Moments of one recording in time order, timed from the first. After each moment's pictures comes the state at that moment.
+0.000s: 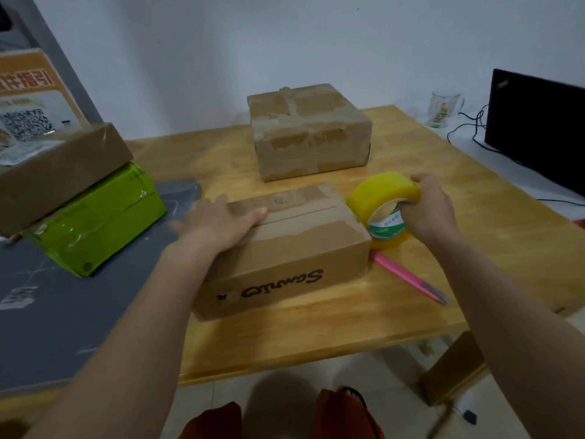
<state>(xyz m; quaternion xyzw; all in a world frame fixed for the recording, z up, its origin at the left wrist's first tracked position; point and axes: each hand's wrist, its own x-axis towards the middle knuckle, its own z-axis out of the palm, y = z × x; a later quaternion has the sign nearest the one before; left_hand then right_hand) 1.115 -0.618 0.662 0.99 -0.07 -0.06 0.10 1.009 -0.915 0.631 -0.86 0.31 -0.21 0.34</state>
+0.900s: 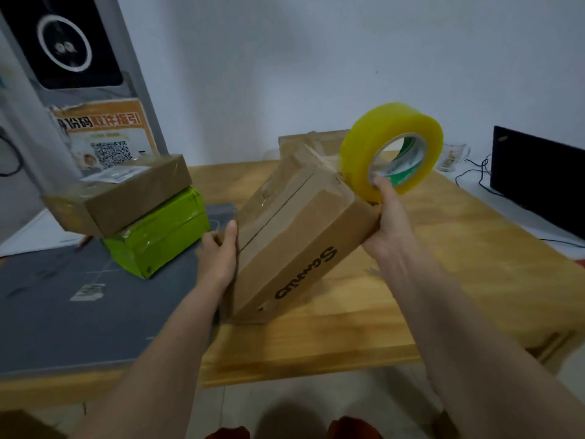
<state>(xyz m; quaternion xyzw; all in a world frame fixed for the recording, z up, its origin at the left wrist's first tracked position) 1.098 -0.548 0.630 0.84 0.07 0.04 0.53 1.003 -0.775 0.708 -0.37 0.18 -0.18 0.89</state>
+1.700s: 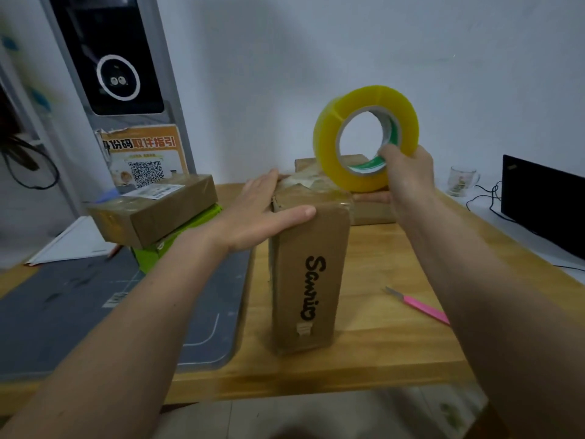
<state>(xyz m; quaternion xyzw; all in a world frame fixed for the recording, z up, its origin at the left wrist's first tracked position) 1.049 -0.536 0.778 0.90 -0.32 0.02 0.30 1.008 -0.761 0.799 -0.63 0.16 -0.32 0.69</state>
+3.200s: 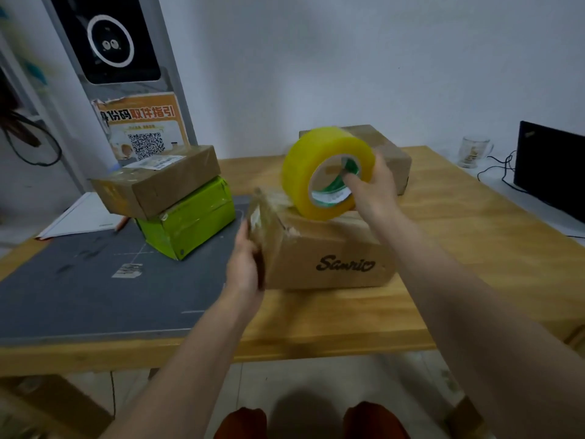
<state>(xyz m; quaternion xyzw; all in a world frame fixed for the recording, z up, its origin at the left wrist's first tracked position) 1.010 -0.536 0.654 0.57 0.00 -0.07 0.82 1.024 -0.737 0.721 -0.75 0.06 -0.32 0.57</state>
